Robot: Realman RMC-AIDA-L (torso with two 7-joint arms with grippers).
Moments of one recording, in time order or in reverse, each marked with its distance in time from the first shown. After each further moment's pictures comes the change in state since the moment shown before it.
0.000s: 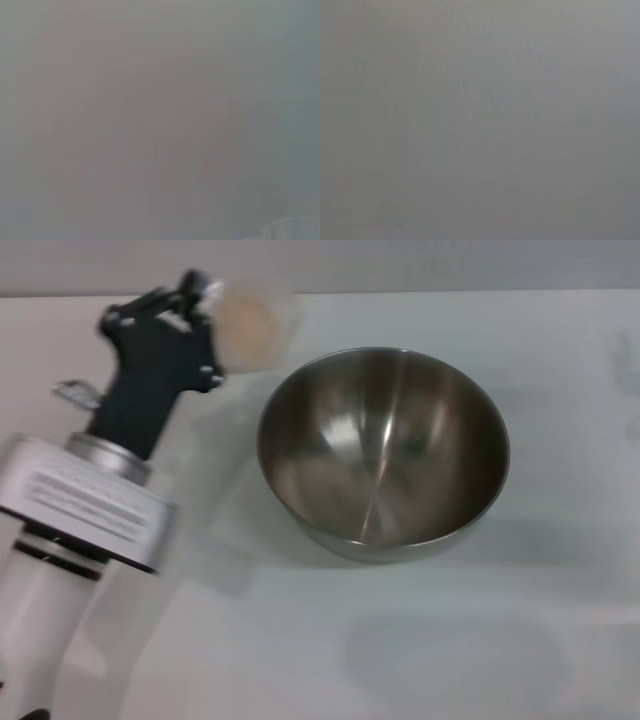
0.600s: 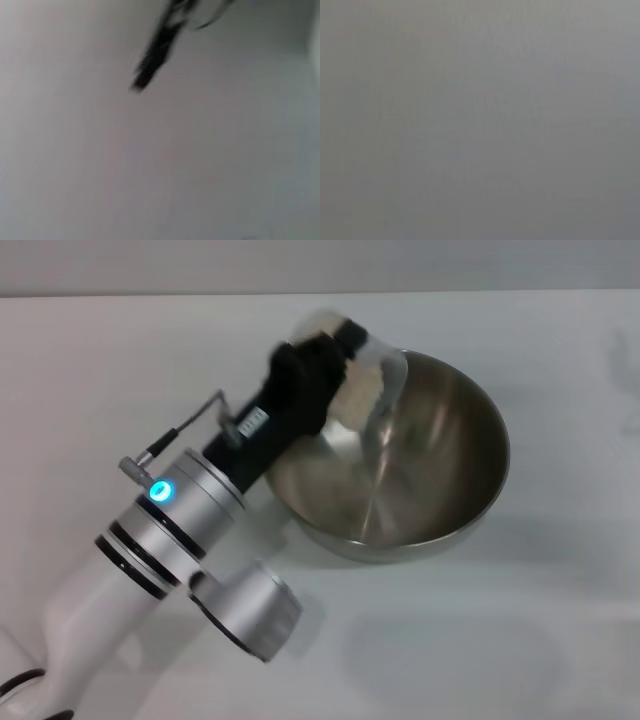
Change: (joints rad) left arm -0.063 0.000 0.067 -0.040 0.226 -0.101 0.806; right arm 0.013 0.000 -0.001 0.000 -0.001 -0.001 -0.004
